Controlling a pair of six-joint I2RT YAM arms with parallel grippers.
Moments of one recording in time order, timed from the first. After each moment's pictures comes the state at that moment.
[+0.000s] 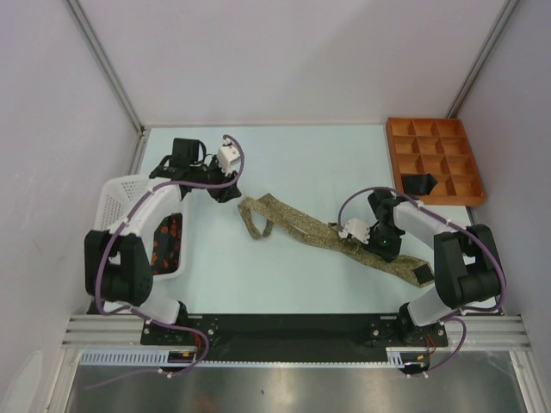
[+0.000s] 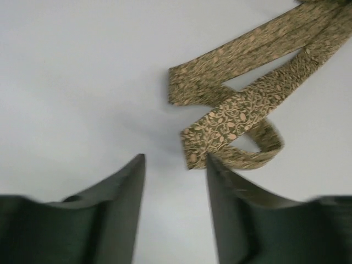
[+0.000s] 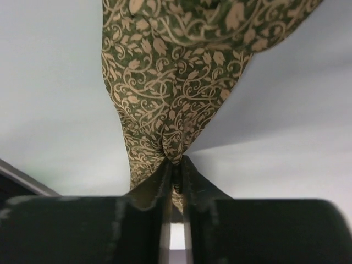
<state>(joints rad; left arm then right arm) -0.16 1.49 1.16 -0.48 0.67 0.60 0.26 1.53 0.85 -0.88 -0.04 -0.99</state>
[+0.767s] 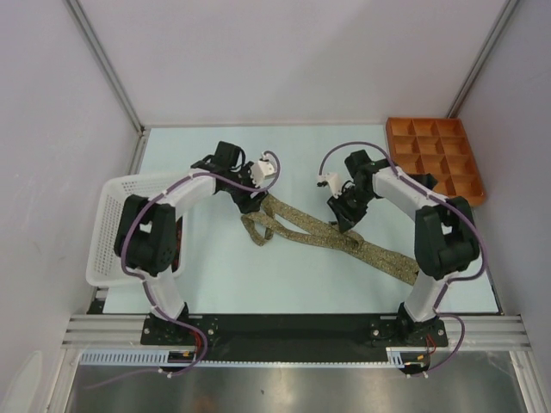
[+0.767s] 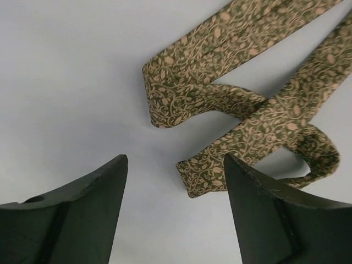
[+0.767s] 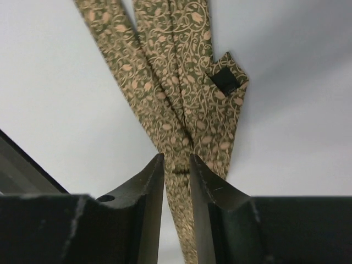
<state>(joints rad) -0.34 1.79 1.28 -0.50 0.46 0.70 0.34 1.76 1.31 -0.92 -0.40 -0.52</state>
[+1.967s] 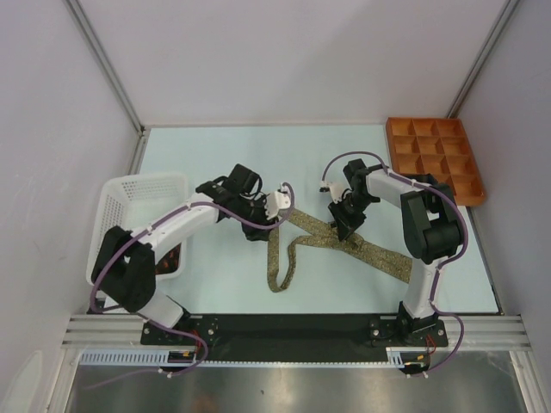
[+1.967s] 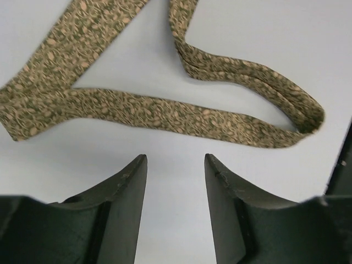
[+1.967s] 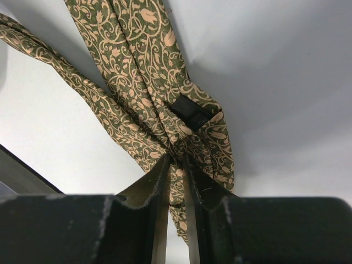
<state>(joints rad) -0.59 1.51 1.11 -0.70 0.49 0.65 0.31 1.94 1.29 -0.86 -0.42 -0.36</state>
